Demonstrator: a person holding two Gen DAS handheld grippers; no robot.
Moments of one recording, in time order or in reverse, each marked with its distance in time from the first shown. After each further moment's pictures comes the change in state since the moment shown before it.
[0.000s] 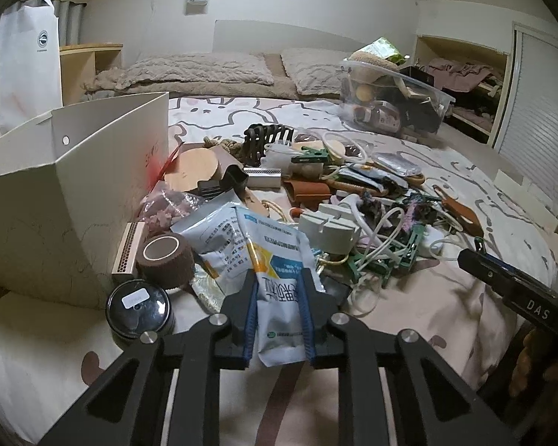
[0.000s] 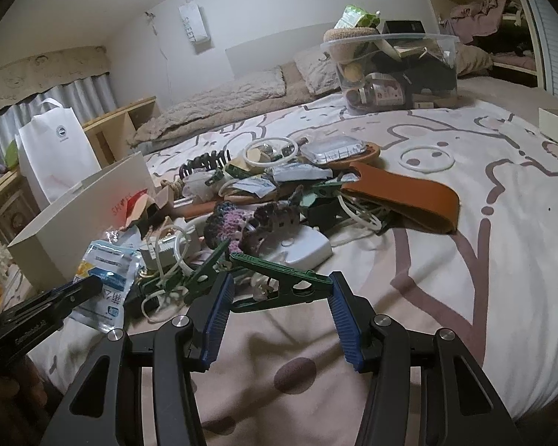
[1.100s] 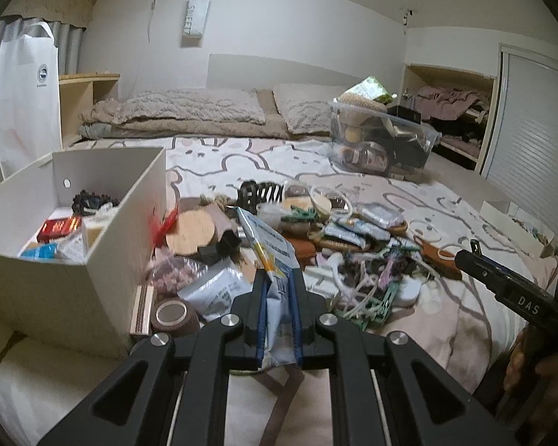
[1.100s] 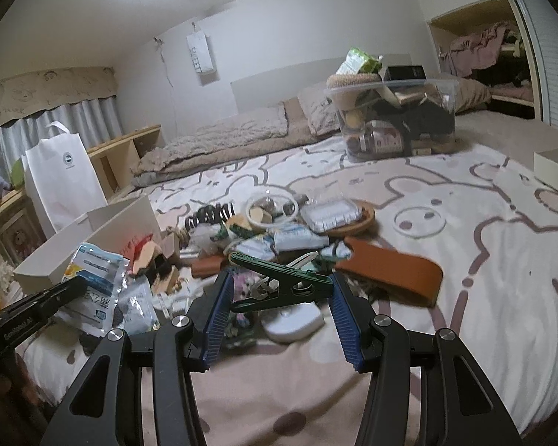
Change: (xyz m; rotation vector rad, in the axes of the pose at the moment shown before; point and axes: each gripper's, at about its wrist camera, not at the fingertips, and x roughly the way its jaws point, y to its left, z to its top) left arm -0.031 -0.001 0.041 0.009 -0.129 -0.030; right arm -0.026 0.004 0.044 -0.026 -0.127 -0.004
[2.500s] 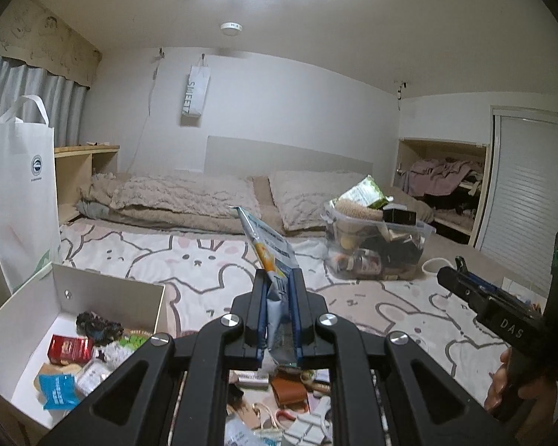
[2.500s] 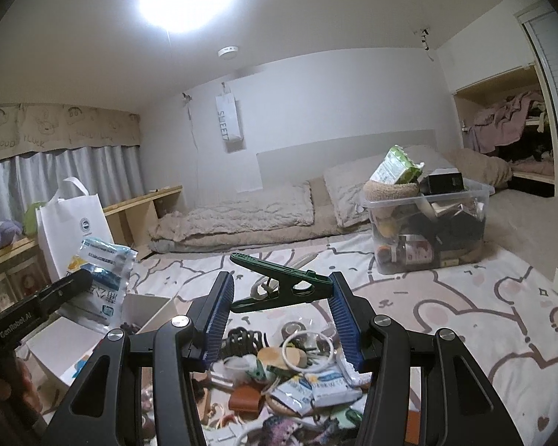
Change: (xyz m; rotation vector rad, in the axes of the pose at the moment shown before) left arm -0.023 0.008 0.132 -0.016 -0.286 -0.027; right arm -0.001 0.046 0.127 -0.080 -0.240 0.054
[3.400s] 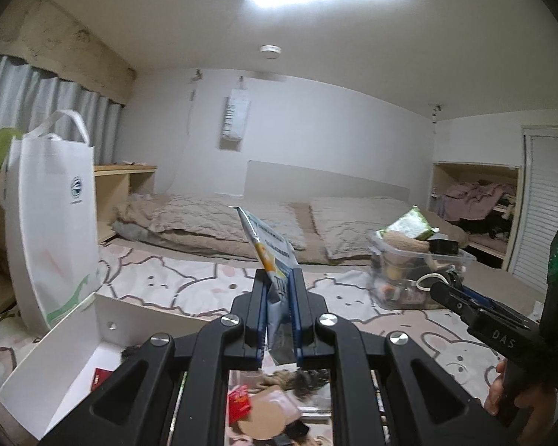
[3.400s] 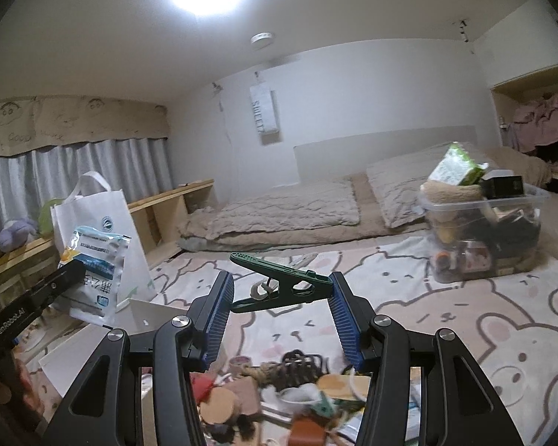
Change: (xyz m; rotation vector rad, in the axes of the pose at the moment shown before) left arm -0.004 0.072 0.022 -0.030 -0.085 0.141; right arm 0.066 0.071 0.012 -0.020 0.030 0.119
